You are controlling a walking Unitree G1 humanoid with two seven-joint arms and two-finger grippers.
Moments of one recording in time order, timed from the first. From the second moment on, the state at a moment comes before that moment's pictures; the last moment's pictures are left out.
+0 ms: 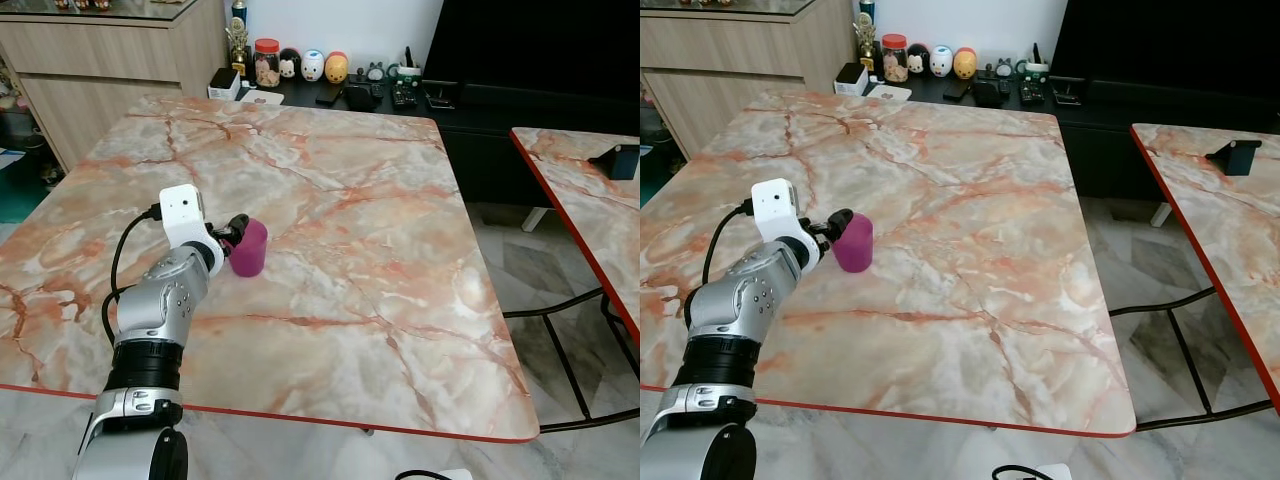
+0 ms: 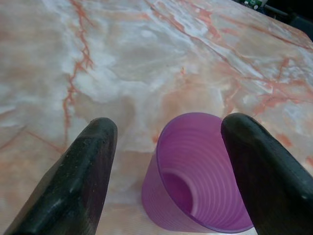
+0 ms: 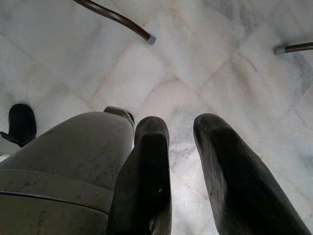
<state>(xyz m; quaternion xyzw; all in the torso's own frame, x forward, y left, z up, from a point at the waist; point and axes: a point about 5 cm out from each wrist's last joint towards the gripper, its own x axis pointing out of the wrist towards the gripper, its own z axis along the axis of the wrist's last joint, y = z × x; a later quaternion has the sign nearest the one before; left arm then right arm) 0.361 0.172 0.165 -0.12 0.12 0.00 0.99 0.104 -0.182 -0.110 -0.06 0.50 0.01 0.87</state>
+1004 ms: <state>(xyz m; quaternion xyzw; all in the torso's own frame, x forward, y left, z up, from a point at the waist) 0.362 0.171 0.151 -0.11 0.15 0.00 0.98 0.104 -0.182 -0.110 -0.06 0.50 0.01 0.87</state>
